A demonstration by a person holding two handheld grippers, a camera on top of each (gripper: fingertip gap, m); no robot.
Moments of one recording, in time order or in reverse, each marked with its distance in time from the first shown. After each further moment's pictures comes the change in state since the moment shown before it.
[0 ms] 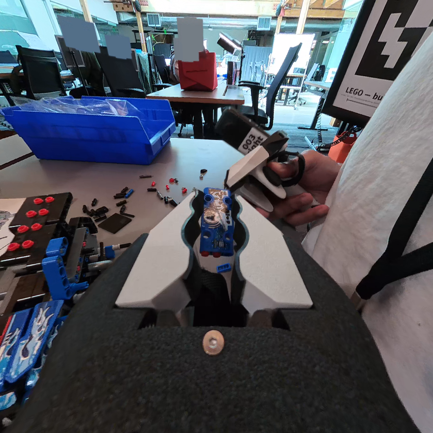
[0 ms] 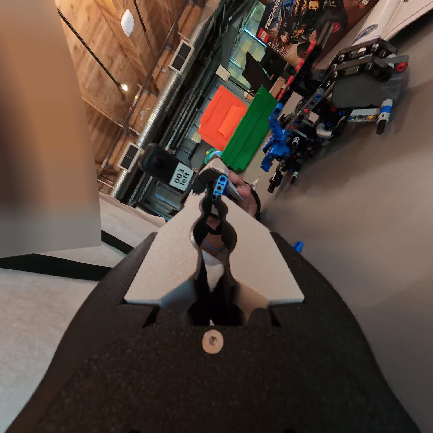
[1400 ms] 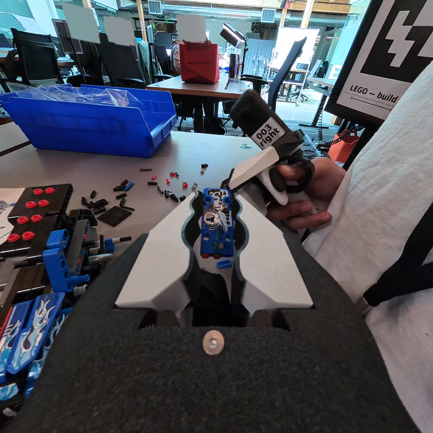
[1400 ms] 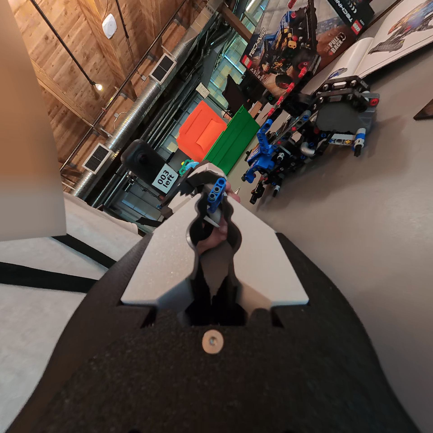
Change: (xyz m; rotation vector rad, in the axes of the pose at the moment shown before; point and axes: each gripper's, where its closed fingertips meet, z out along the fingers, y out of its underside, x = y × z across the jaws) left arm -0.003 0.003 -0.001 -0.024 -0.005 -0.031; right arm 0.004 -0.001 0.005 0.063 0.104 -0.142
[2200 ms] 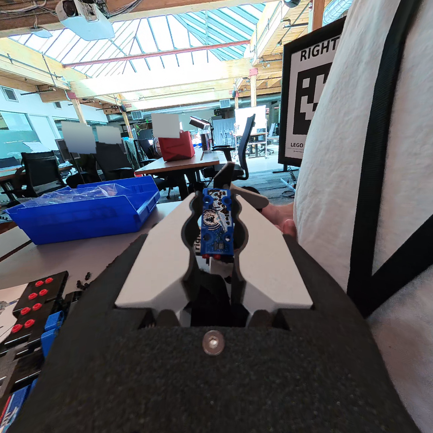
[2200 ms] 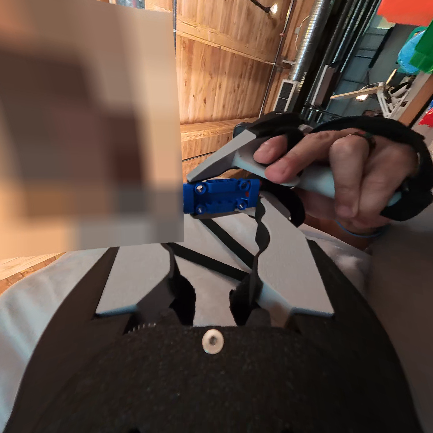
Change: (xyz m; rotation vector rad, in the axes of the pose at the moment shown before) left arm 0.041 -0.058 -0.022 0.295 0.129 0.175; right arm -0.085 0.013 0.022 -0.313 -0.786 0.616
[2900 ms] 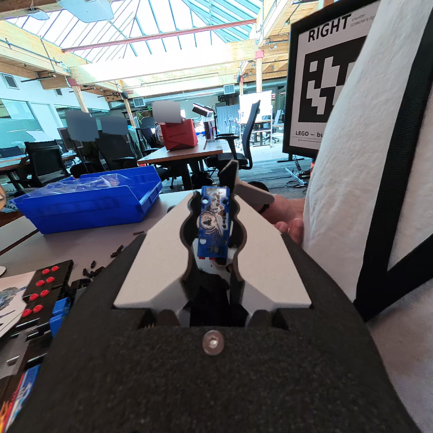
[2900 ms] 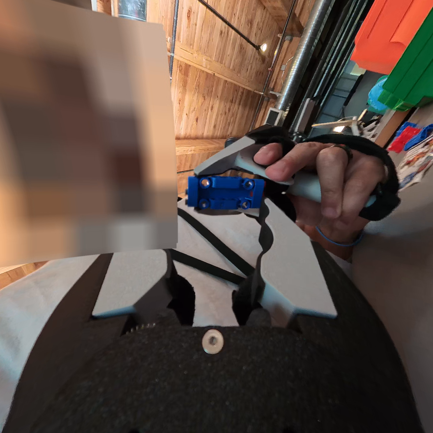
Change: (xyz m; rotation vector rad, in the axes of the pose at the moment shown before) left arm 0.001 0.006 -0.003 -0.054 -0.018 0.010; right arm 0.002 0.001 -0.009 0.086 0.045 -0.085
